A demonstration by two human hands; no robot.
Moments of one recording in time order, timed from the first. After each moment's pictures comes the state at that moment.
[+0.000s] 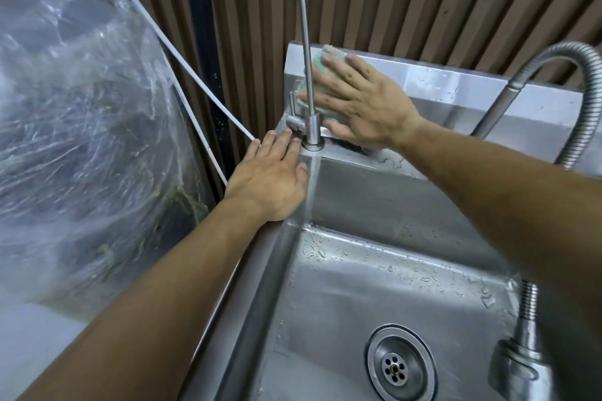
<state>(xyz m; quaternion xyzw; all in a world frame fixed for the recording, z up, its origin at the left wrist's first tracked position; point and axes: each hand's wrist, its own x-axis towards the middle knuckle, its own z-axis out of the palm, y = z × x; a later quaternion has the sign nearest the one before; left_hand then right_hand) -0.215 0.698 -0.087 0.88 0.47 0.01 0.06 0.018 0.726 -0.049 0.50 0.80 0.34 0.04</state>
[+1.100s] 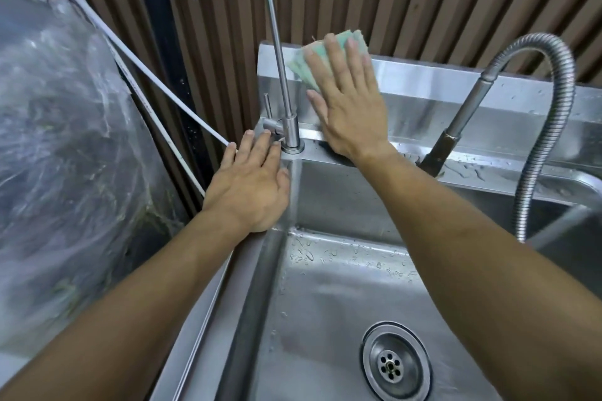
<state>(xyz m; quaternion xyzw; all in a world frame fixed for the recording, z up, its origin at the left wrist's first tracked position) -0.215 0.703 -0.094 0.89 0.46 0.02 0.03 0.000 0.727 -0.080 0.67 0.63 0.35 -0.19</state>
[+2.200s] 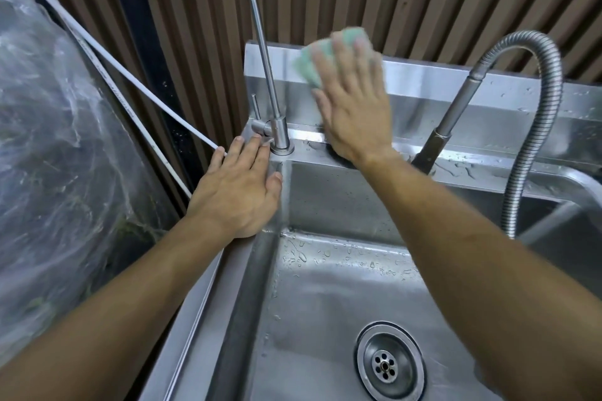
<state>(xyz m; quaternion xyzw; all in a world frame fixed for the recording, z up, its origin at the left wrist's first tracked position) -0.216 0.706 -0.094 0.89 0.45 0.01 0.03 0.017 0.717 -0.082 0.70 0.60 0.34 -0.18</state>
